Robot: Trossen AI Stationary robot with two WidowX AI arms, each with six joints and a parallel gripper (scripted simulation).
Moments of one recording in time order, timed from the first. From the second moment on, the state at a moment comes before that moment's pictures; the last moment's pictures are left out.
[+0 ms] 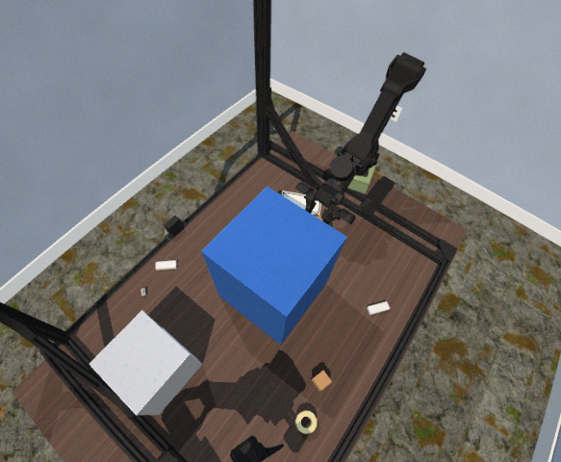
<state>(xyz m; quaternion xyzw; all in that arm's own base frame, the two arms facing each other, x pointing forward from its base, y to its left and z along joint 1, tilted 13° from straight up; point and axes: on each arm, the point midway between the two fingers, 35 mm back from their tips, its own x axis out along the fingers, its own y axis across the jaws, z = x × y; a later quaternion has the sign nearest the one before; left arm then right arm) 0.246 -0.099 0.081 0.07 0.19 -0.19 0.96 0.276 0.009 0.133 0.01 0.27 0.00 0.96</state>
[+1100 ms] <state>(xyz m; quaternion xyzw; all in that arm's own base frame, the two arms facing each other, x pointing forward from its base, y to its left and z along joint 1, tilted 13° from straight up) 0.173 -0.156 0.073 0.15 0.22 -0.32 0.91 0.276 0.009 0.133 0.01 0.27 0.00 0.96</state>
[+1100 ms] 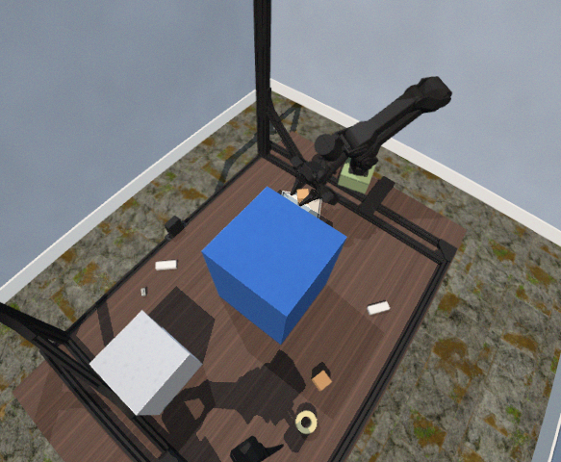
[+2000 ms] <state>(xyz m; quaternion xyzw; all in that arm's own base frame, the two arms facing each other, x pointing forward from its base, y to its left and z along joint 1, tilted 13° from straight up) 0.171 -0.165 0.054 0.16 0.24 -0.32 0.90 0.276 0.009 0.133 0.01 0.27 0.00 0.96</state>
